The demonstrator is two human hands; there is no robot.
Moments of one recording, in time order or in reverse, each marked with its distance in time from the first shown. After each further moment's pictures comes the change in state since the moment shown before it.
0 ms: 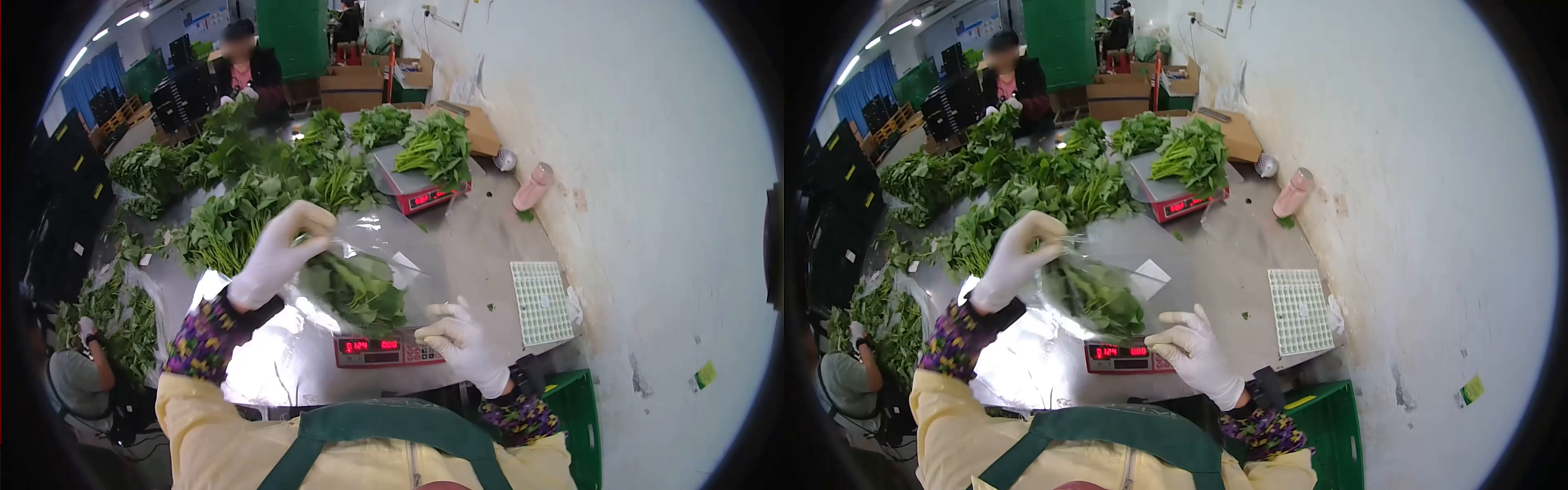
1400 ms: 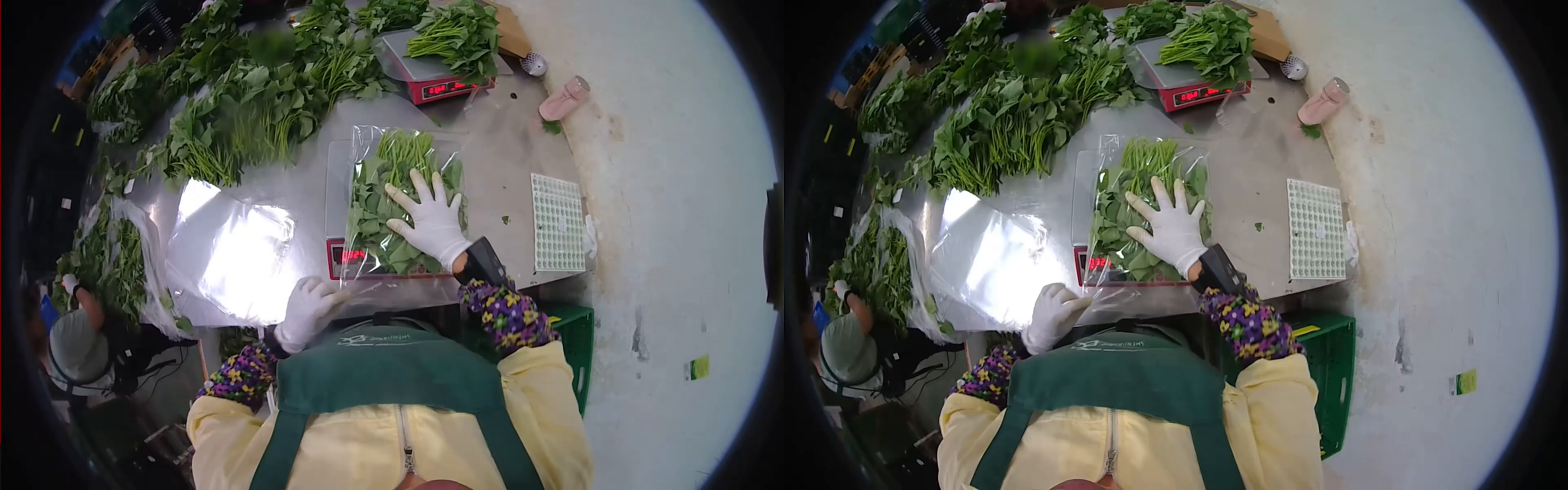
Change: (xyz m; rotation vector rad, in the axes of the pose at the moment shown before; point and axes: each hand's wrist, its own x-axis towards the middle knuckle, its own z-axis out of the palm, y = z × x) left_hand -0.224 -0.147 0.104 0.691 -0.158 0.203; right_hand 0.052 0.115 0.095 -0.693 -0.378 0.144
